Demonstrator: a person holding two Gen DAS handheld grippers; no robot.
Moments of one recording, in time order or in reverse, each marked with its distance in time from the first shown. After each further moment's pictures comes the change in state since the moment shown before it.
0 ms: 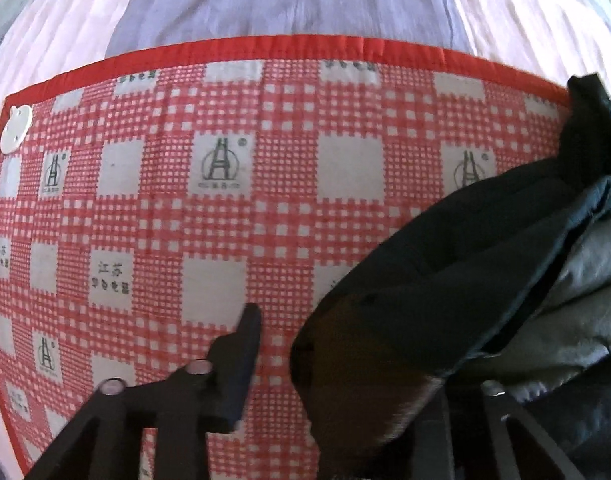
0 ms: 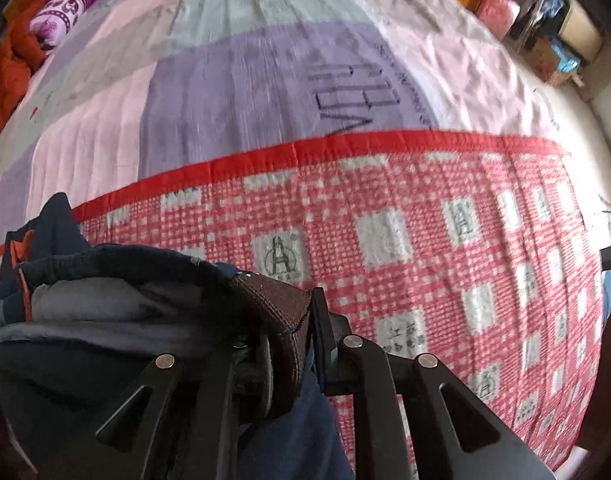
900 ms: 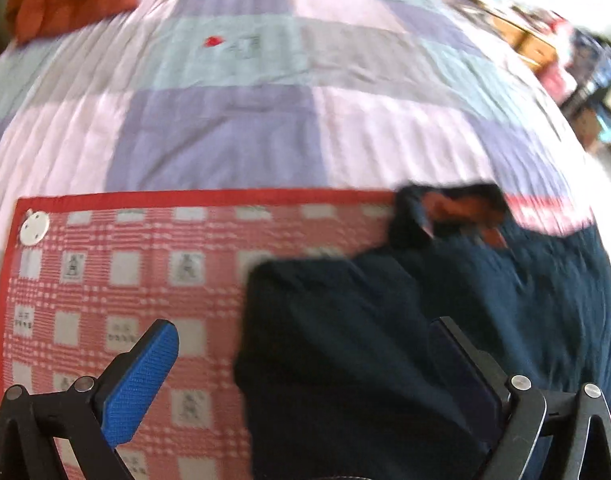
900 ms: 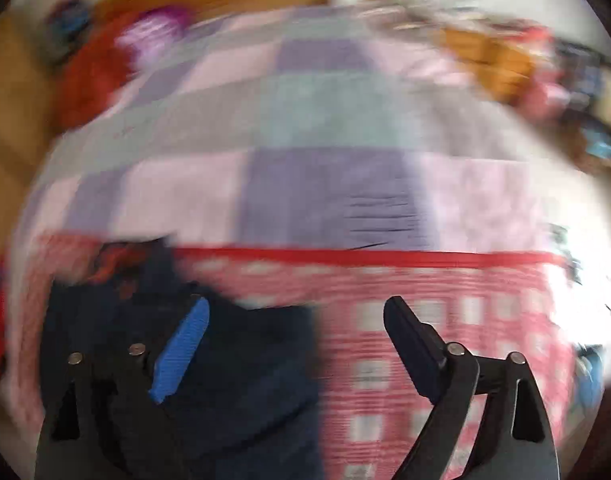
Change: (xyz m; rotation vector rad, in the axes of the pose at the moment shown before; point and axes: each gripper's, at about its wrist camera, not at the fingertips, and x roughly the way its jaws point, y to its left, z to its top) left arm -0.152 -0.032 -0.058 0.125 -0.363 -0.198; right arm -0.161 -0.003 0.009 -0.165 -0.269 0.045
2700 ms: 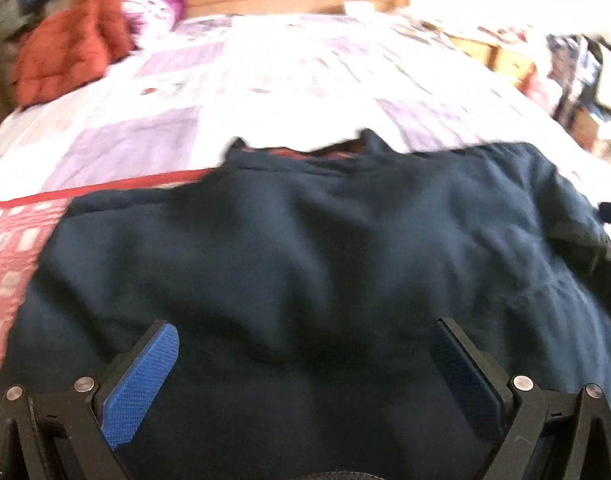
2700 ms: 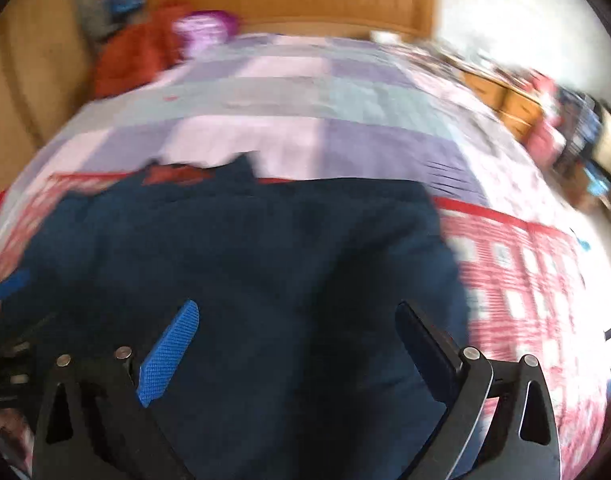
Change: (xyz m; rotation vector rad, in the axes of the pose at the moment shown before) left arm 0.062 -0.215 -0.120 0.064 -0.249 0.106; right arm 0.052 0.164 -0.159 -0.194 -0.173 0.095
